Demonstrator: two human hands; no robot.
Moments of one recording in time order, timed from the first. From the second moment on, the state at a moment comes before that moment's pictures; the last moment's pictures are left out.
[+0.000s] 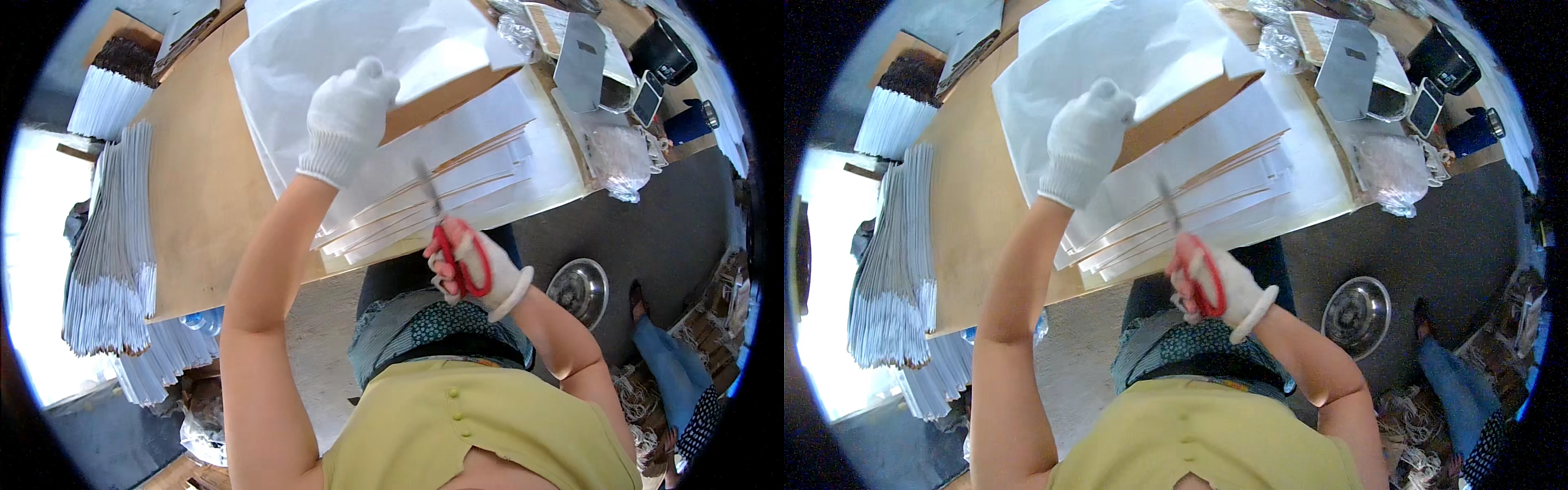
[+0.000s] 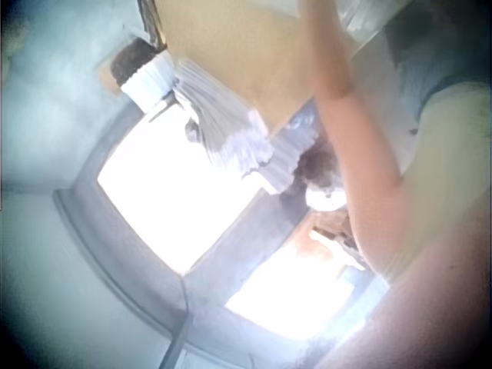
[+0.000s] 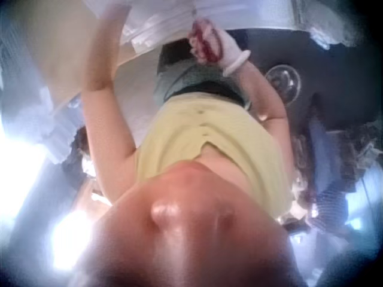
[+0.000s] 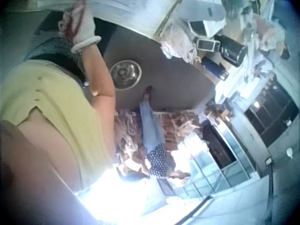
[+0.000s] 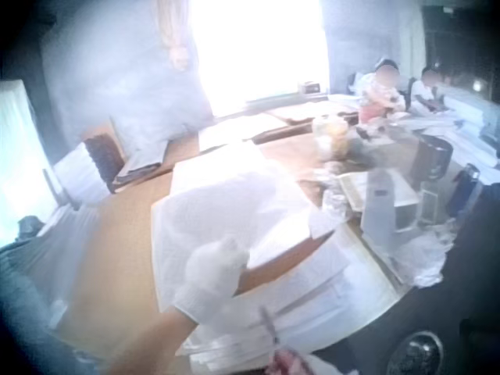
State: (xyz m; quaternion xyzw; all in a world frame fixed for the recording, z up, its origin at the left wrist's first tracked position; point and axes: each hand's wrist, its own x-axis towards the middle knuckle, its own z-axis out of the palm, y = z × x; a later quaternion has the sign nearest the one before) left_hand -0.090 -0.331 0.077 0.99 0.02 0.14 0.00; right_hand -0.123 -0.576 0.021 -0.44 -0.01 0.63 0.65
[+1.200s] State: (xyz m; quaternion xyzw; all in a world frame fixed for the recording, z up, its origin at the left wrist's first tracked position) left_hand -0.098 -0.321 0.047 0.94 -0.01 -0.12 0.33; right_hand -0.179 -0.532 -0.052 -0.52 -0.19 0.62 0.56
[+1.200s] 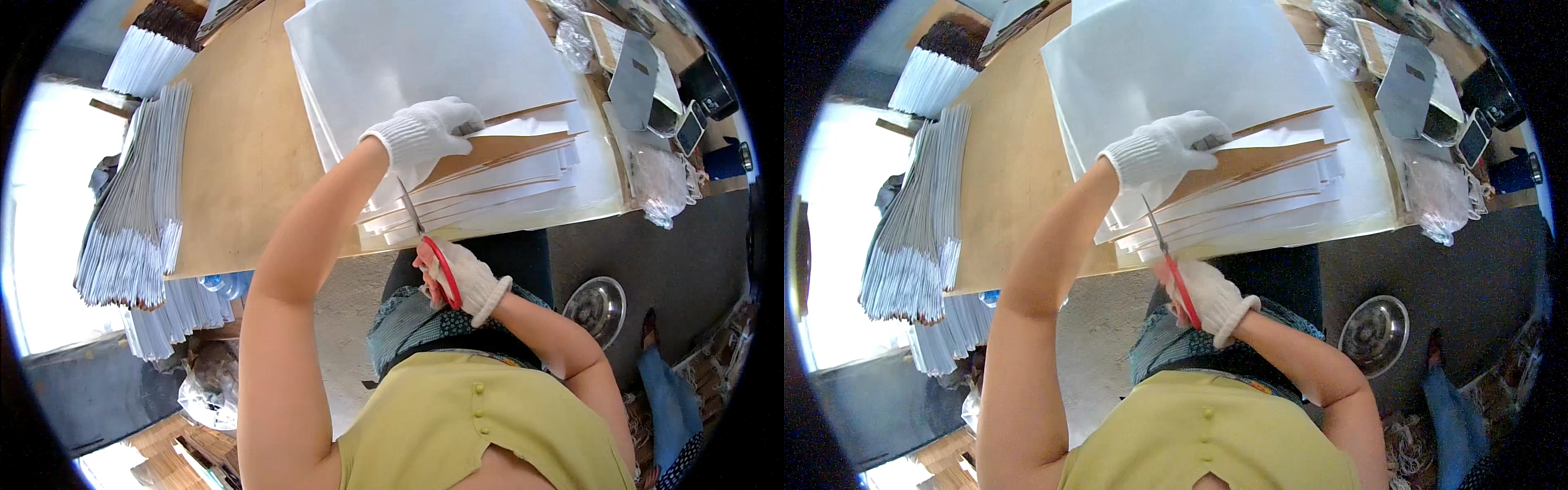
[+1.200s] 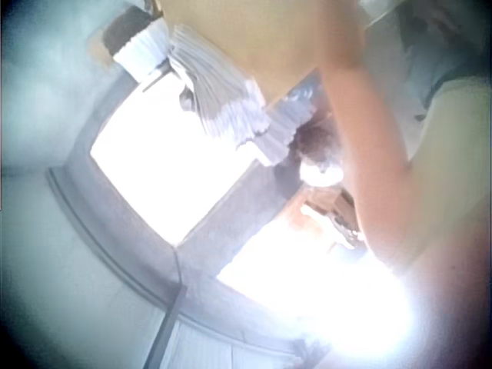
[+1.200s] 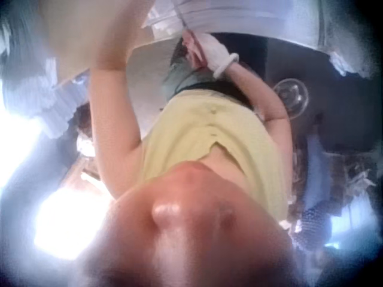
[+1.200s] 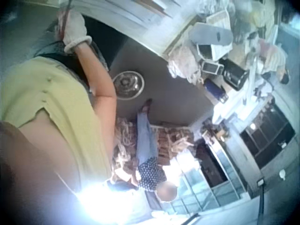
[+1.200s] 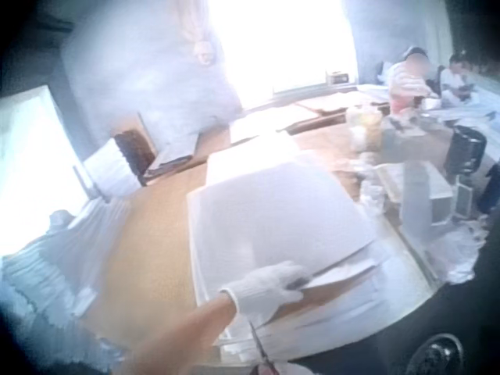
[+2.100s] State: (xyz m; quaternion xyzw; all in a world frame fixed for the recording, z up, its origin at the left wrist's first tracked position) left_hand -0.116 -0.374 0.027 0.98 0.08 0.10 0.12; right_hand -0.090 -0.604 0.023 -0.48 -0.03 0.59 0.65
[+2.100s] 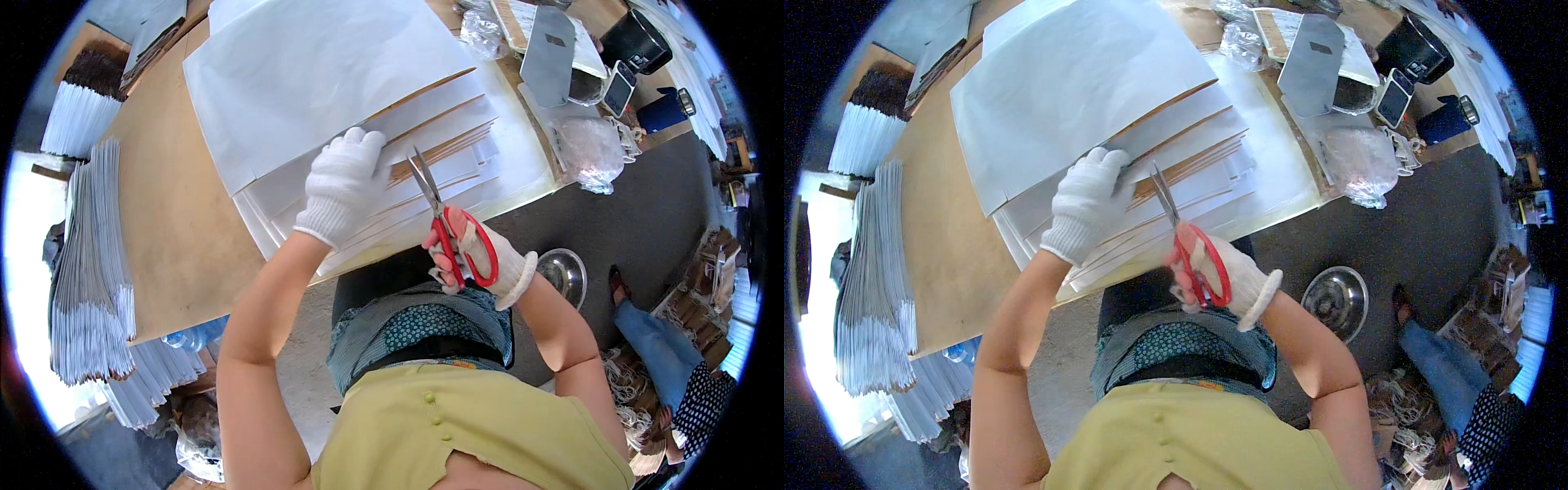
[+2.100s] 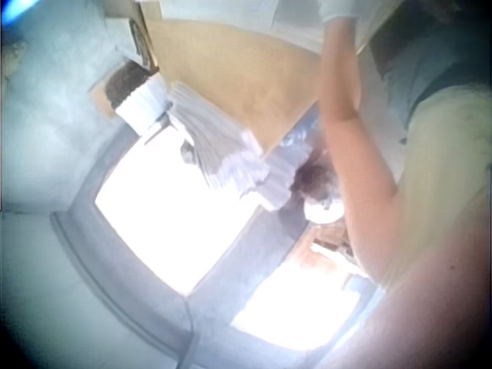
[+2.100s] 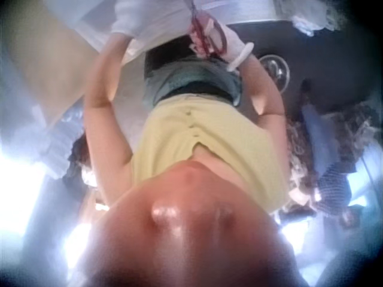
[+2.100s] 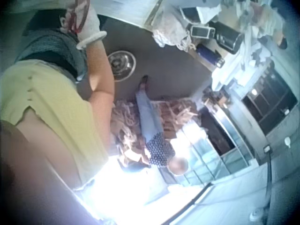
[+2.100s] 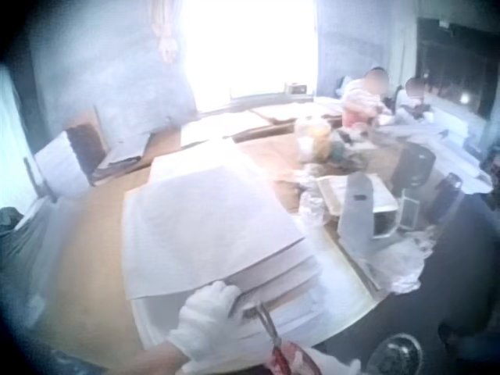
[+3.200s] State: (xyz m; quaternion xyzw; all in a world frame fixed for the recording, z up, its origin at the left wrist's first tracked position) left_hand -0.088 -0.315 0.078 0.98 0.05 0.17 0.02; right_hand -0.129 -0.576 0.024 -0.43 -0.05 0.64 0.64
